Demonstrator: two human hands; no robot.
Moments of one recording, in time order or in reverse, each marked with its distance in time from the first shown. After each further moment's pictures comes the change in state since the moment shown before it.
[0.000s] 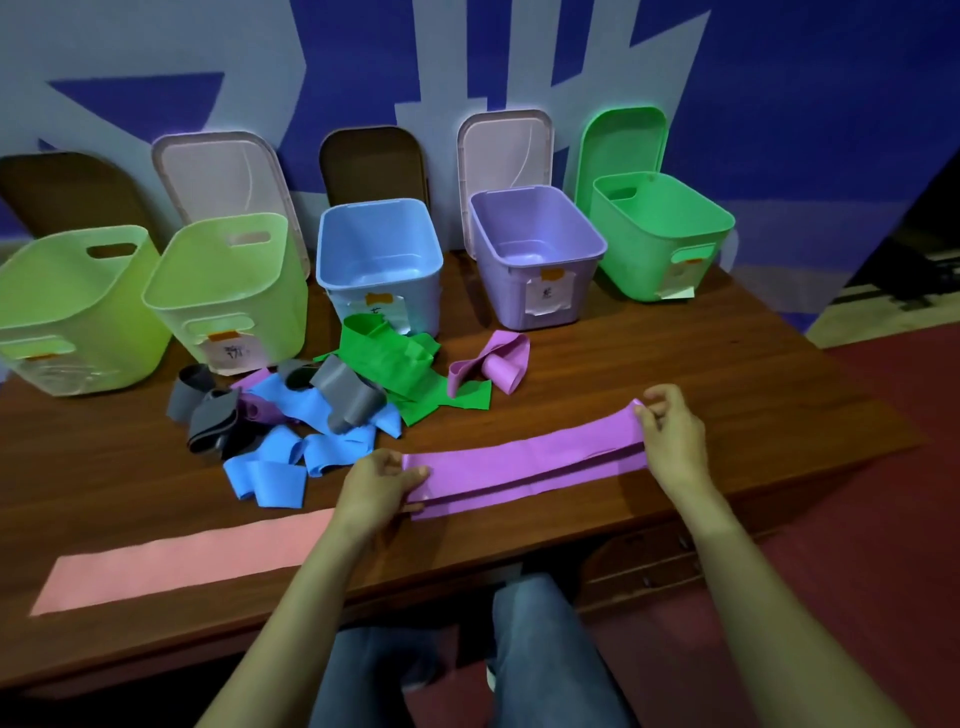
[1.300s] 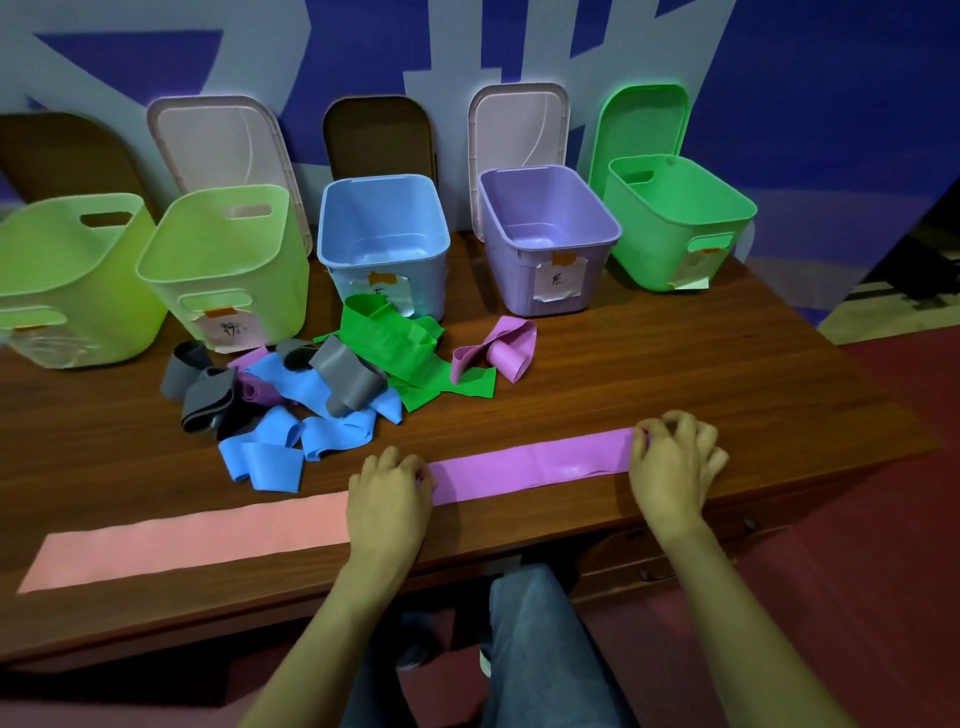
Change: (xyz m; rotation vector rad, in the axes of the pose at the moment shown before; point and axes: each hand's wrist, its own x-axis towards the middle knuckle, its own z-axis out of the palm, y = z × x) left_hand -0.017 -0.023 0.028 0.887 0.328 0.408; right_hand -0.038 0.005 0.017 -0.512 0.078 -0.017
